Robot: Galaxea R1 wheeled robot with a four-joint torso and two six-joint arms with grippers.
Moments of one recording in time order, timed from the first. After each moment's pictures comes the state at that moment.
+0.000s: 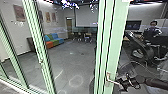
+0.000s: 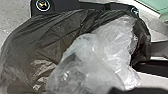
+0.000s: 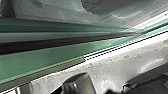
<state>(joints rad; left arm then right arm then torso) 1.49 2.91 -2.55 -0.45 0.12 0.51 -0.48 2.38 -1.85 0.35 -0.54 0.89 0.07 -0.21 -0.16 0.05</state>
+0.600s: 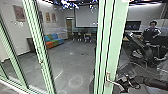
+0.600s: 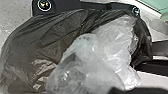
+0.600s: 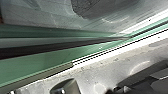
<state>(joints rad) 1.50 2.91 -2.56 -0.45 0.12 0.51 -0.48 2.41 -1.88 0.18 -0.60 1.03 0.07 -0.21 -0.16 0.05</state>
